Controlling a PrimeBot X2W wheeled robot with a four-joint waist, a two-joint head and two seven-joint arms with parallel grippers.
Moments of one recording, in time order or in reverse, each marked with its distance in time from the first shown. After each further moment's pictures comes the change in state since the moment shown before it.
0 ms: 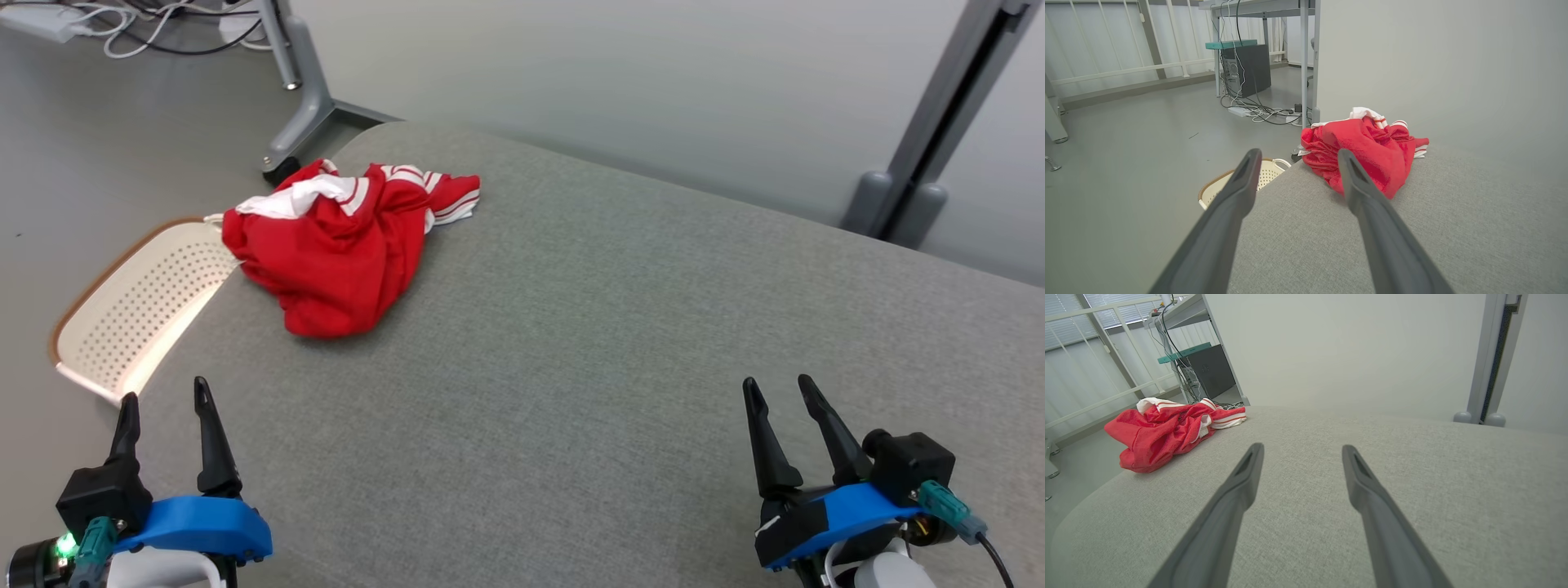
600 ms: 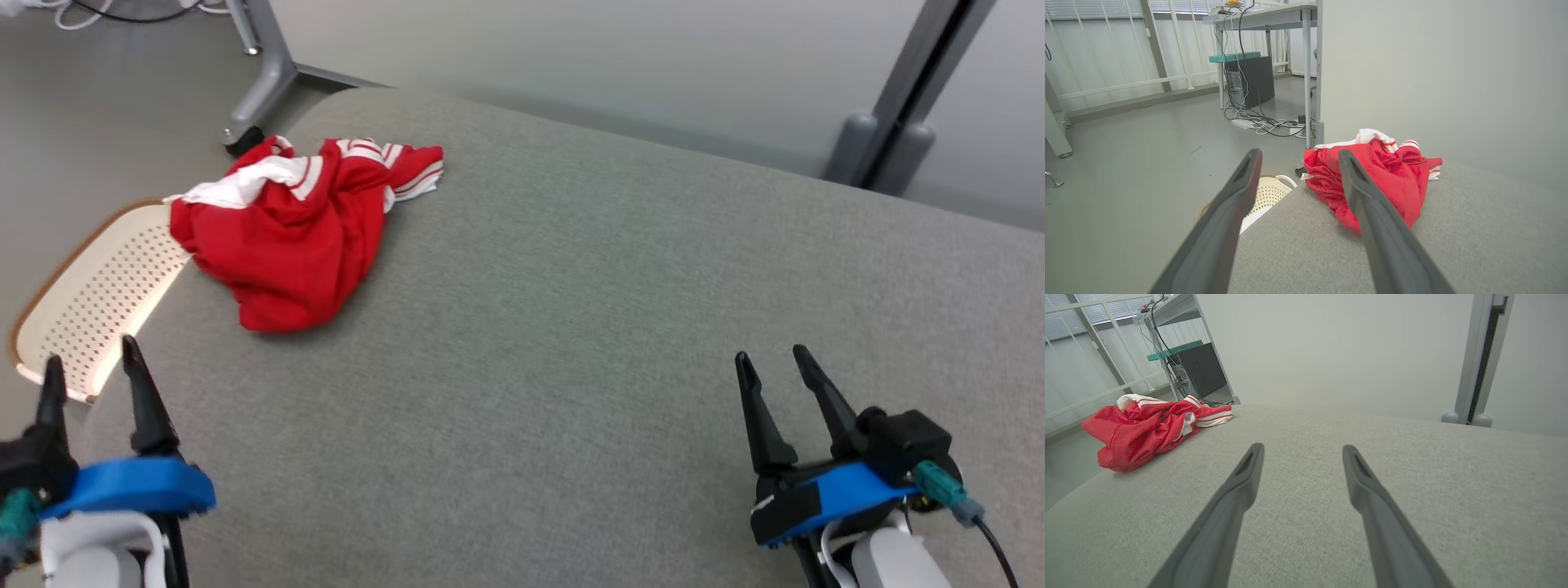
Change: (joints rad) left arm -0.049 0.041 0.049 0.014 -0.045 0.006 -0.035; right arm -0.022 0.001 0.014 -0.038 -0.050 0.000 0.000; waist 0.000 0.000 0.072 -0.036
